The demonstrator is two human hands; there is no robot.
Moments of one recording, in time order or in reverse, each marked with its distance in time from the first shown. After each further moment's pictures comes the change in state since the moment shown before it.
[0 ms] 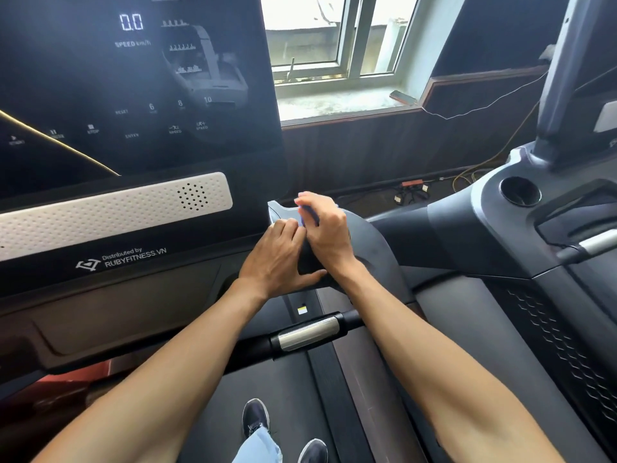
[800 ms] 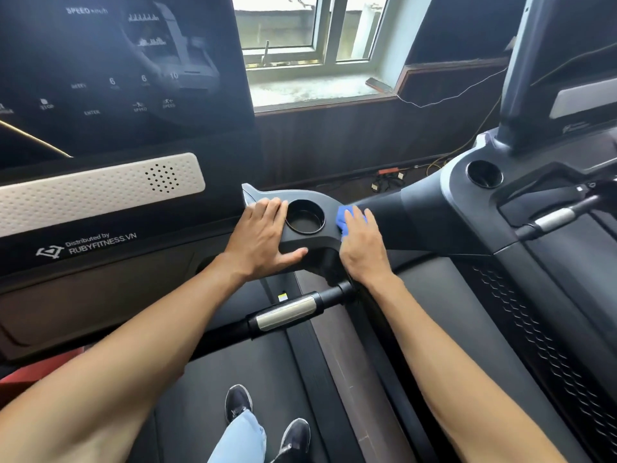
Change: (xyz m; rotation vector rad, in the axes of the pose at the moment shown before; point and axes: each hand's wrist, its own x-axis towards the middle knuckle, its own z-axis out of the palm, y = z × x) left_hand 0.011 0.004 0.010 0.103 -0.148 -0.025; right_hand -0.066 0.075 -0.078 -0.534 -0.307 0.261
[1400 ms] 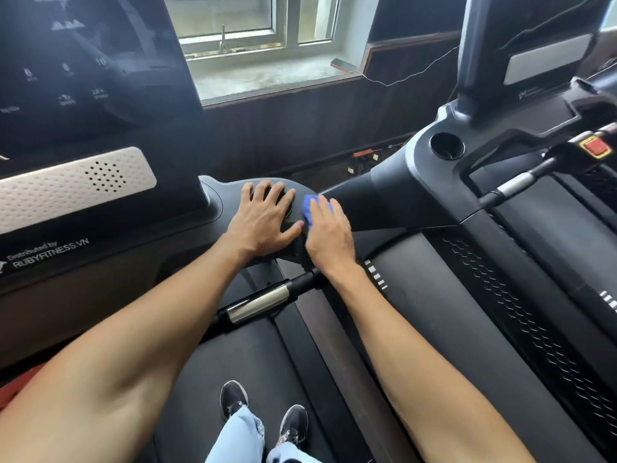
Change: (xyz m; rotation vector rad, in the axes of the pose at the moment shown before) left_hand 0.046 0.042 0.012 -0.054 -0.049 0.097; right_hand -0.014 -0.020 -0.002 -0.045 0.073 0.083
